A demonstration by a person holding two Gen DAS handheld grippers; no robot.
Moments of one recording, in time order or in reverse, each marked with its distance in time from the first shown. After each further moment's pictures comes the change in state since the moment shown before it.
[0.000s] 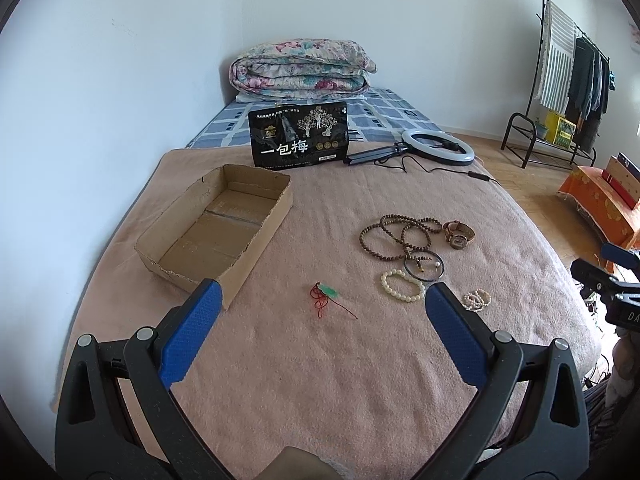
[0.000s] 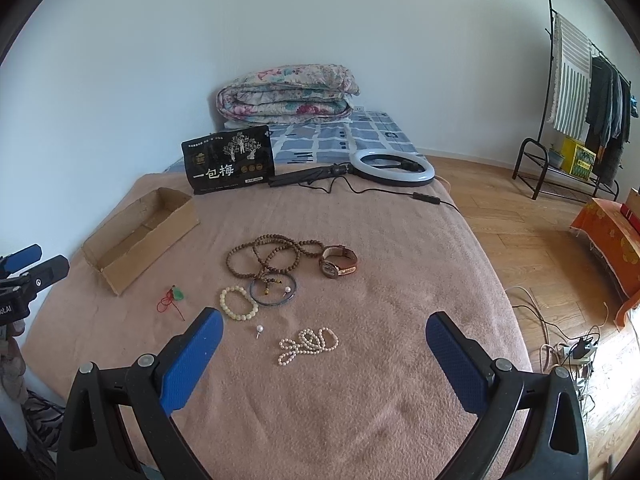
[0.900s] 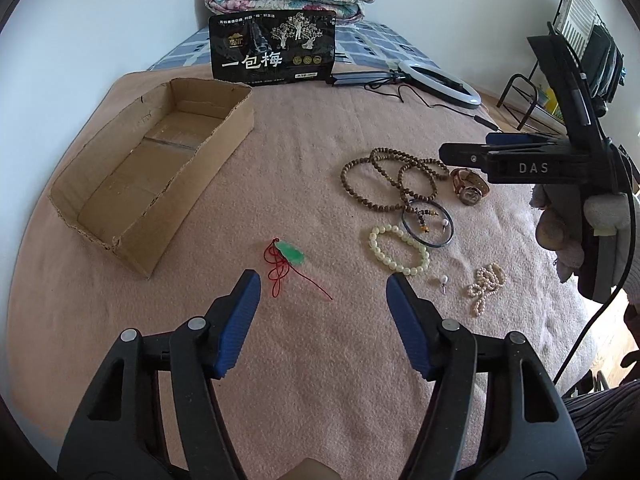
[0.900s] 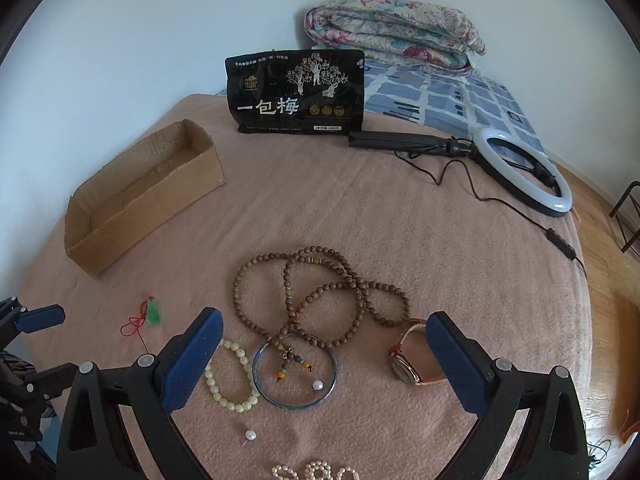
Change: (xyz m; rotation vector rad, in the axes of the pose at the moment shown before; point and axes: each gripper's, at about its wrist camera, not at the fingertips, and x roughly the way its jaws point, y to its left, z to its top) left arm 0.121 -0.010 -0.008 -0.061 0.255 -0.084; right arm 0.233 0.050 0.084 -0.259 0.272 0.283
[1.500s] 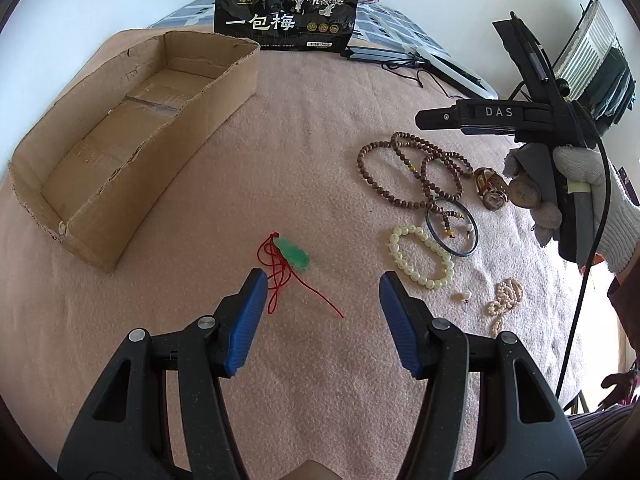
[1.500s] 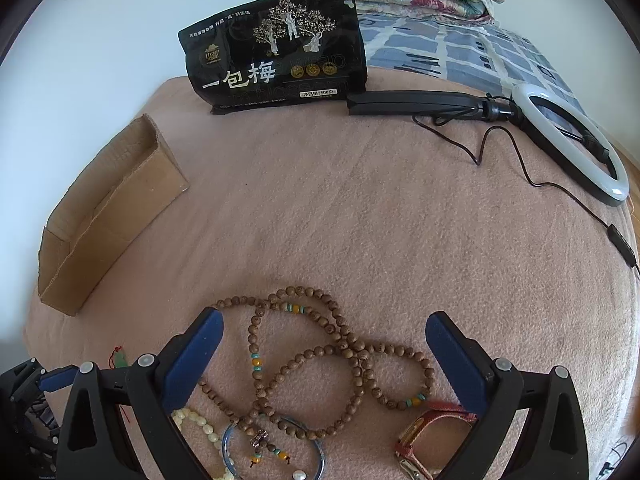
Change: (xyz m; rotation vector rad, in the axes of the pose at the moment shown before) left arm 0.050 0.019 0.005 -0.087 0.070 -0.051; right arm 0.087 -0.033 0.039 0.073 0.117 0.097
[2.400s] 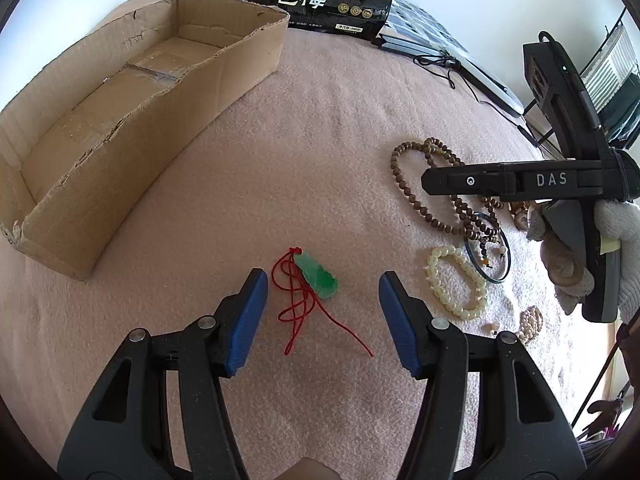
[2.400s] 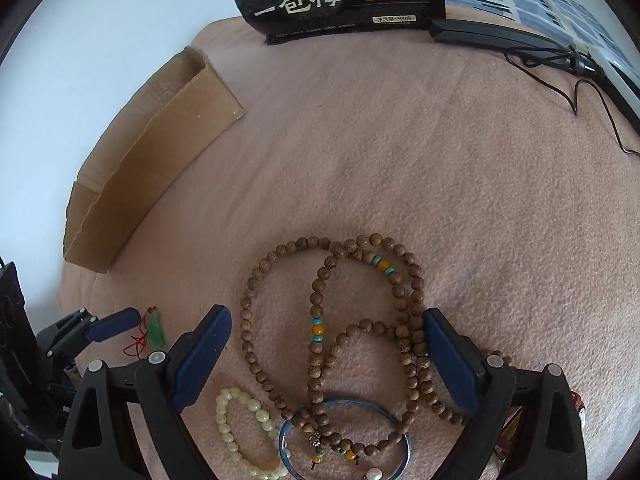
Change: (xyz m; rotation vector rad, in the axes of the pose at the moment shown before) left arm 0.043 0.019 0.017 -0.088 0.038 0.011; right arm 0.043 0.043 -0.017 -0.084 0.192 0.157
